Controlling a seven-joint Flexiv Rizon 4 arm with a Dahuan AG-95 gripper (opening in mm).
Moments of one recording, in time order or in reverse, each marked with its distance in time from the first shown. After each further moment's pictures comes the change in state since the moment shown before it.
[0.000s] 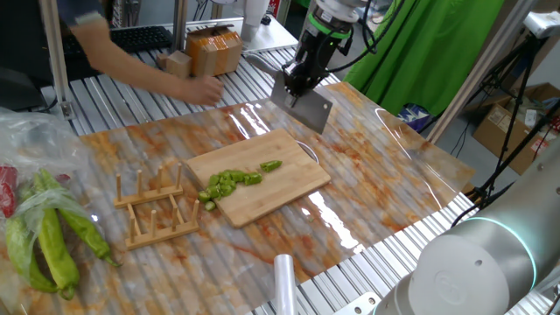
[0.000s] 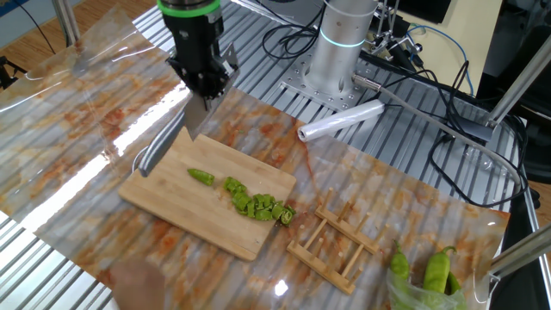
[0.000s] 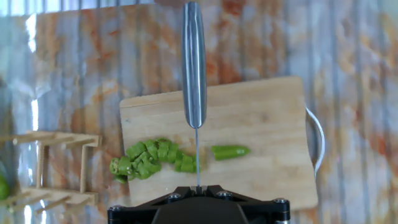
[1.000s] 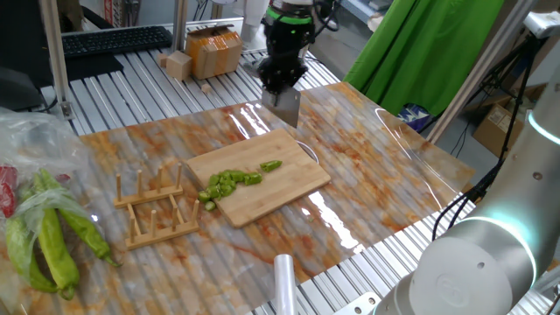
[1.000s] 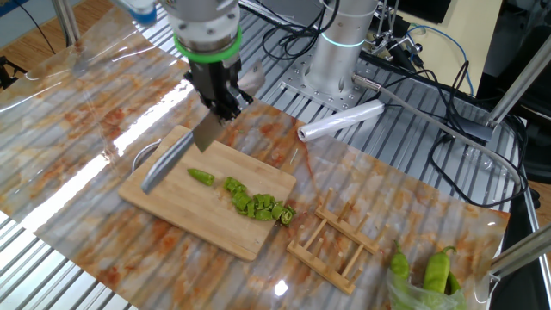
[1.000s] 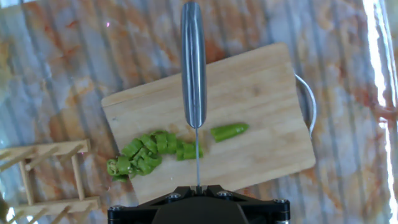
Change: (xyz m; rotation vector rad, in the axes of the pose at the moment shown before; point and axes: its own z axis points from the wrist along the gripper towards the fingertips) arm -0.015 0.038 0.018 0.136 0.159 0.083
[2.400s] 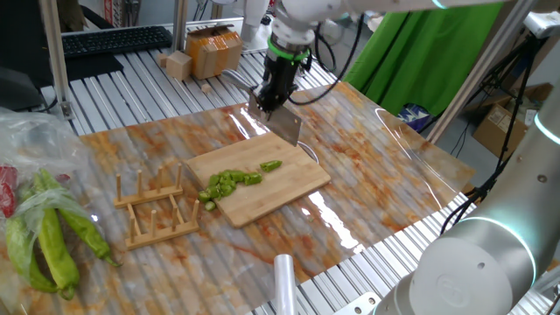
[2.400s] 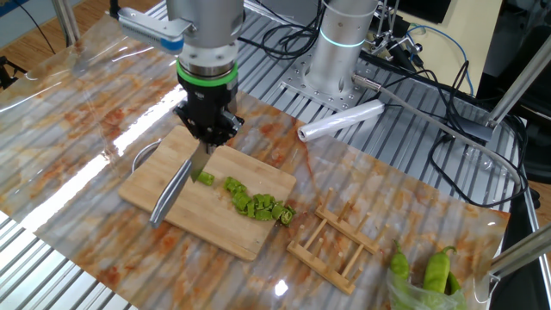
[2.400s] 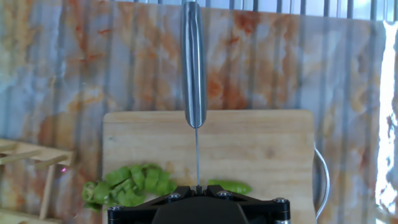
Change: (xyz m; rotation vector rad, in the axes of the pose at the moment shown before) arm -0.035 -0.014 0.065 -0.007 -0.205 -0.262
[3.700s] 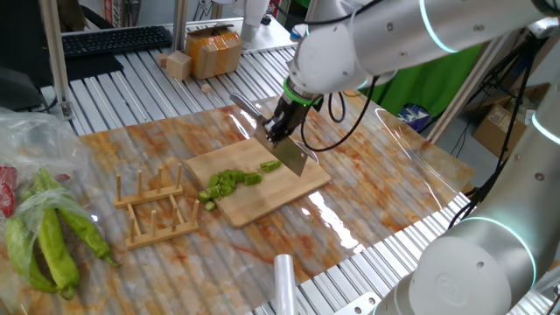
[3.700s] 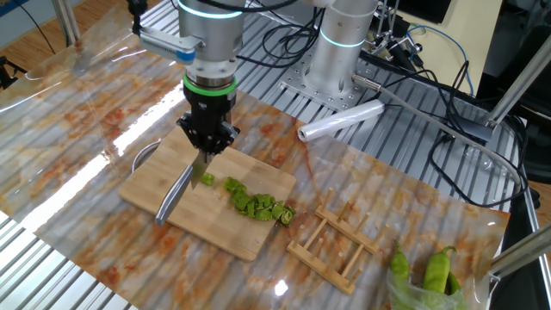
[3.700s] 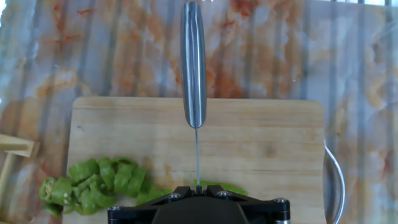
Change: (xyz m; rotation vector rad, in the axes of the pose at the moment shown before) arm 0.027 -0.026 0.076 -0.014 -0.126 -0.039
